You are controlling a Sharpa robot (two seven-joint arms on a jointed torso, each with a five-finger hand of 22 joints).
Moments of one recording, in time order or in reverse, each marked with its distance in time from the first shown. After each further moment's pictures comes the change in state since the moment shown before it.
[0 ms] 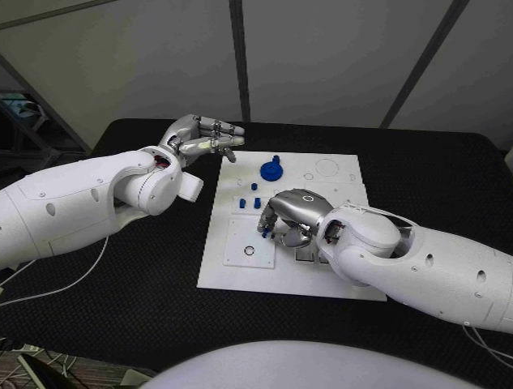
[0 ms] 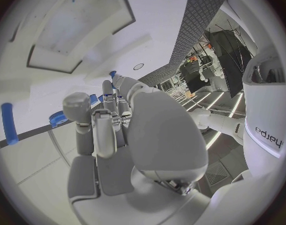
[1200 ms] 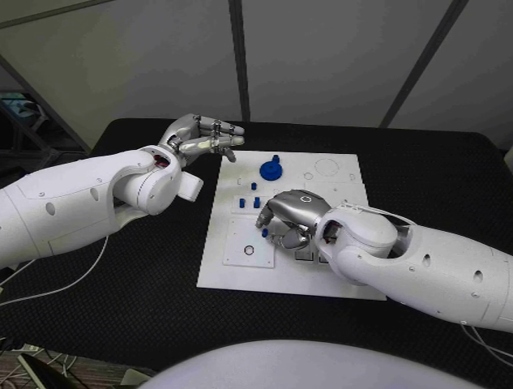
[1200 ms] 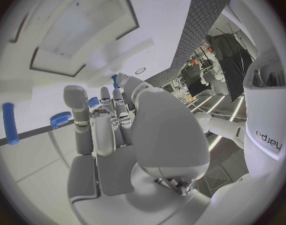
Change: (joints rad) left arm 0.000 0.001 0.000 -0.002 0.000 0.007 -0.001; left_hand 0.000 0.000 0.000 0.000 0.000 0.004 0.004 0.000 0.000 0.000 0.000 0.000 0.000 0.000 0.000 0.000 -0.001 0.000 0.000 0.000 0.000 0.000; right arm 0.000 0.004 -0.001 -0.002 -0.028 0.027 -0.016; right_hand -0.091 -0.051 -0.024 -0.012 0.001 -0.152 0.034 -0.052 -0.017 -0.208 0.050 -0.055 -0.027 0.000 0.033 -0.012 0.000 0.000 -0.065 0.043 -0.069 -0.116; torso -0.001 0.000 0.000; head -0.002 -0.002
